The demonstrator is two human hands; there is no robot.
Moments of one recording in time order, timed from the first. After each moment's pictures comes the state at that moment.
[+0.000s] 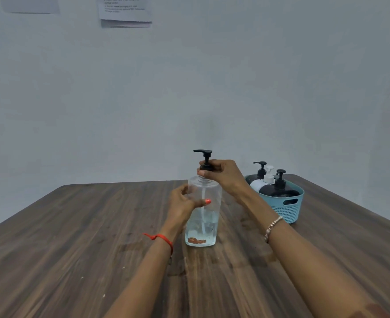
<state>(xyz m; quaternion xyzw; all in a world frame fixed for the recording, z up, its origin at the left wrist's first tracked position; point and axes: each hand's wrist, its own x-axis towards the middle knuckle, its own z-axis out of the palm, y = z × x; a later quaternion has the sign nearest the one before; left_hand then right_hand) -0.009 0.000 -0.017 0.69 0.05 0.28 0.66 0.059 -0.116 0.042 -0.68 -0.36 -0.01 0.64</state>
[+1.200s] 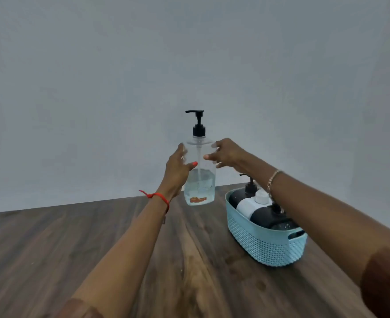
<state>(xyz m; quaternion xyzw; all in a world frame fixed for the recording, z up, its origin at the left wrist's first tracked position) 0.218 0.019 0.048 0.76 -0.05 0.28 0.58 0.250 -0.119 0.099 -0.83 -0.23 -0.02 0.50</state>
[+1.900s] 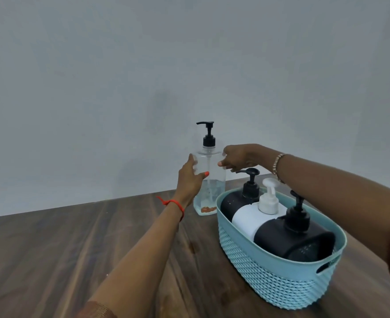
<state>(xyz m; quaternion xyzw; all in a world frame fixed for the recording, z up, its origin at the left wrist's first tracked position) 0.362 -0.015 -0.025 0.80 -0.02 0.23 0.56 0.399 -0.150 0.060 -0.95 -0.17 0.05 0.24</state>
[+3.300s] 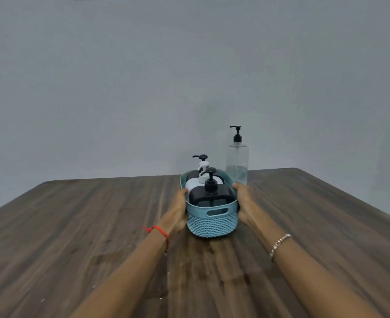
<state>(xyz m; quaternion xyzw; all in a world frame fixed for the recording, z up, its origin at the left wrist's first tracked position) 0.071 -0.003 -0.032 0.53 0.17 0.11 0.83 0.143 -0.132 -0.021 -0.59 0.00 0.12 0.80</state>
